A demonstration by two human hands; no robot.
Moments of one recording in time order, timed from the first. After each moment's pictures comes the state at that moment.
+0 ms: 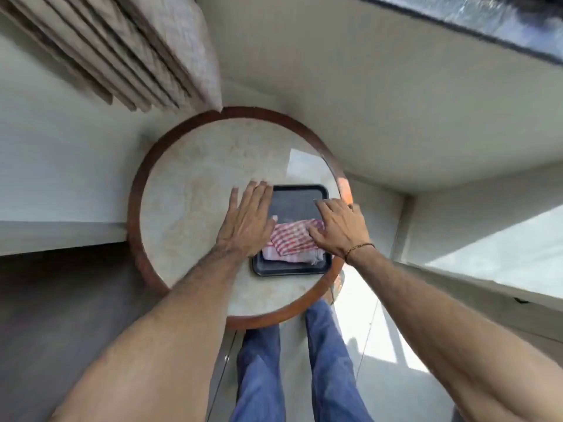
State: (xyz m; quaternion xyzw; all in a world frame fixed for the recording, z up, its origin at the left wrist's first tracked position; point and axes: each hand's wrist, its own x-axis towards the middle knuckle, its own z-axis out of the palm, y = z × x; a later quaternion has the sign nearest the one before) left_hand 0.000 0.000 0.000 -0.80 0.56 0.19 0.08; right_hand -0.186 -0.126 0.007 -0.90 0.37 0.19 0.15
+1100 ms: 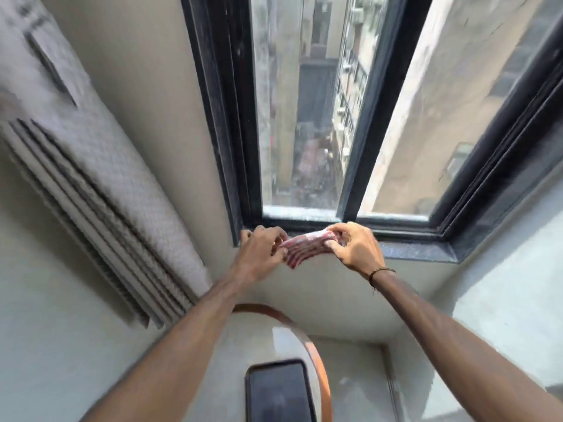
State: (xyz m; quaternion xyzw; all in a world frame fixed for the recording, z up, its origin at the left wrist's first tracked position) left_hand 0.024 -0.172 0.341 -0.73 0.63 0.13 -0.24; right_hand -0.203 -0.260 0.358 -0.79 0.51 -0.24 0.23
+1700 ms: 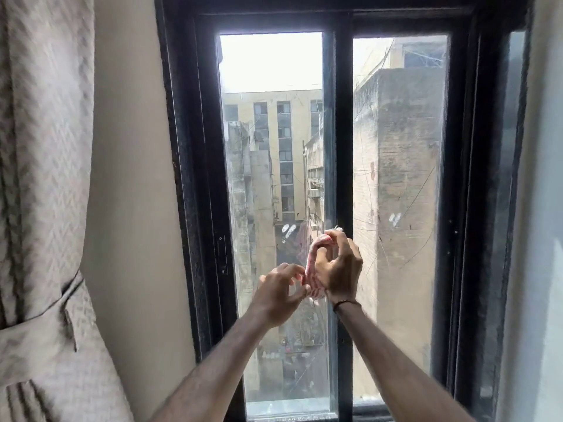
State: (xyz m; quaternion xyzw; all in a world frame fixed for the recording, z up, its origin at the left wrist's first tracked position) left_hand -0.004 -0.300 0.637 -0.59 0.72 0.00 -0.37; right_hand -0.140 -0.369 0.651 -0.60 0.39 -0.70 0.01
